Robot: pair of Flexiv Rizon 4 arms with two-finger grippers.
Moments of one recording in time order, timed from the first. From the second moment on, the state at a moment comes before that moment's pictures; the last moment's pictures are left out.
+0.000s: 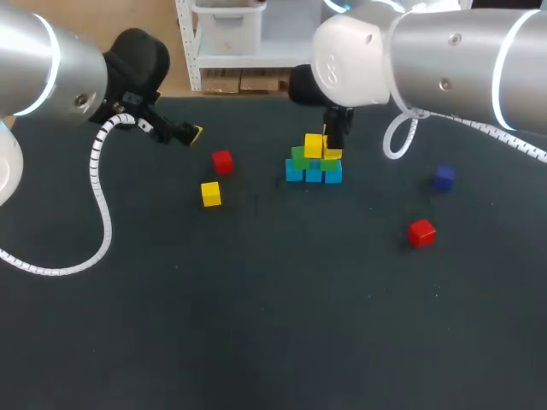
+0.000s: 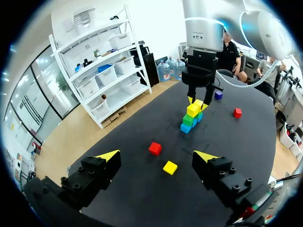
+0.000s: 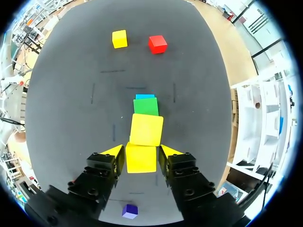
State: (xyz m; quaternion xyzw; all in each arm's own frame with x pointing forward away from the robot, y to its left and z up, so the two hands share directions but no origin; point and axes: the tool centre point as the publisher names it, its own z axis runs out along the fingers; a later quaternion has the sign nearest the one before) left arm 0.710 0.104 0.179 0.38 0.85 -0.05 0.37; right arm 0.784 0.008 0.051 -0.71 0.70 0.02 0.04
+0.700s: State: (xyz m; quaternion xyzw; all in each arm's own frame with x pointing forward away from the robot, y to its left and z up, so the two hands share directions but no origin) left arm 0.710 0.104 0.179 0.38 0.85 -0.05 0.37; right arm 0.783 0.011 0.051 -0.71 0.70 0.02 0.04
